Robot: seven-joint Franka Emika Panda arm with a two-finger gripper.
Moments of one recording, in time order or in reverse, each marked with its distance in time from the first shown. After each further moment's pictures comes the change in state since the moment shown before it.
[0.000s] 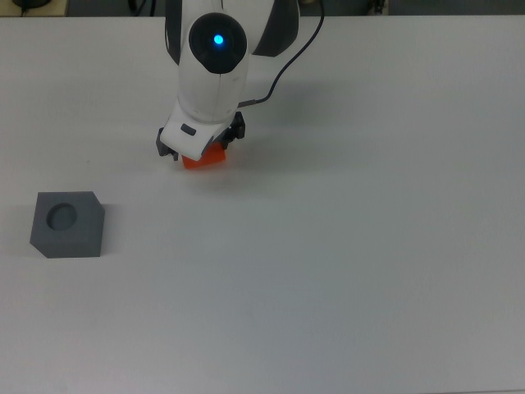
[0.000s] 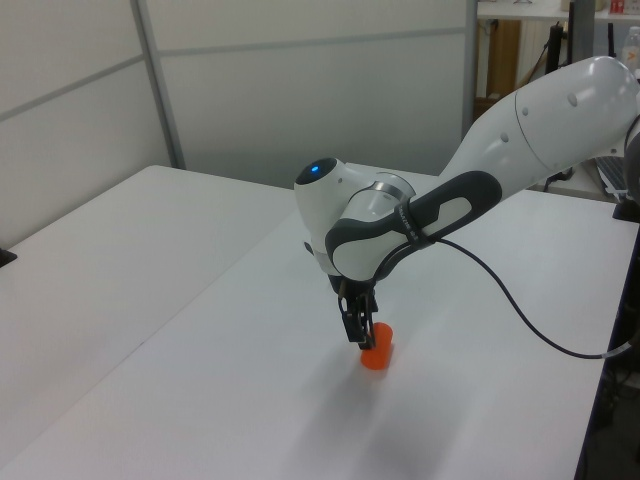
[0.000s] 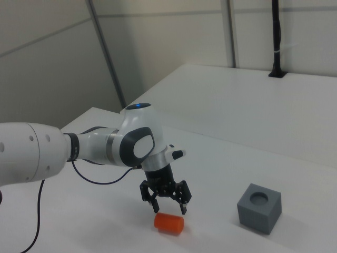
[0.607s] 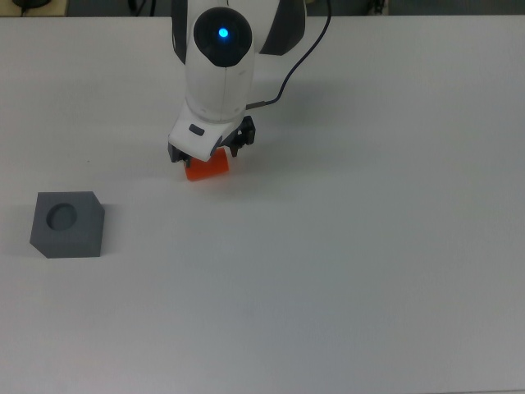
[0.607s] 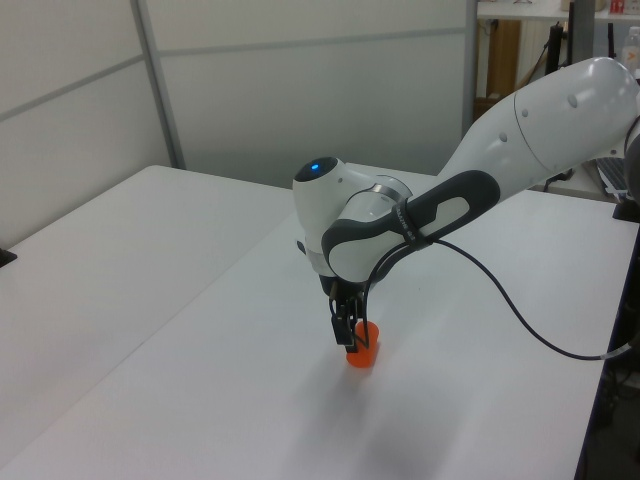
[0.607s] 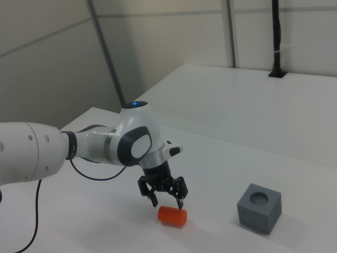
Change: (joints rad) arm 0.005 0.000 0.013 -0.002 0.036 0.057 0.000
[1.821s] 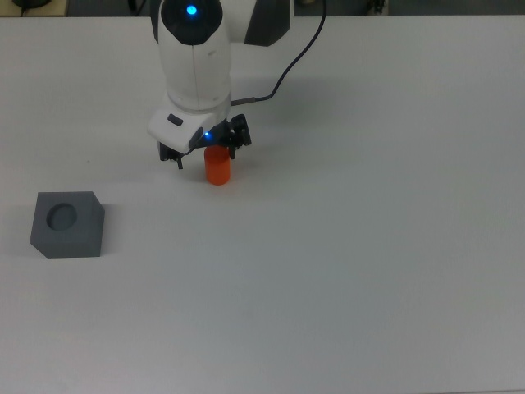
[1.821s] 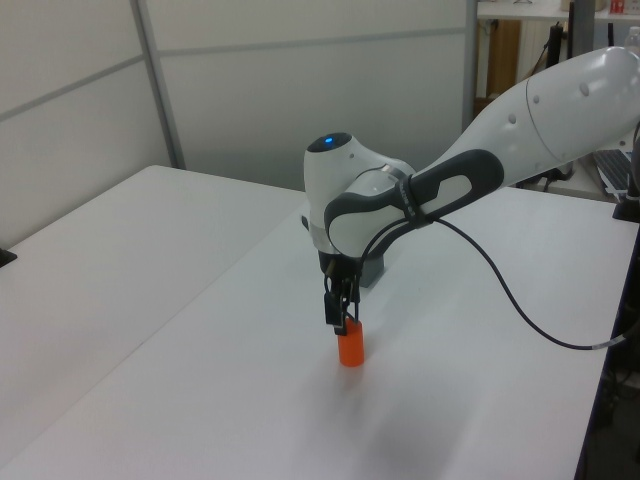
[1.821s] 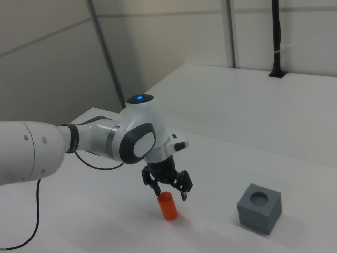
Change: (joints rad) arm -0.036 -0.025 0.002 0.010 0.095 0.045 0.000
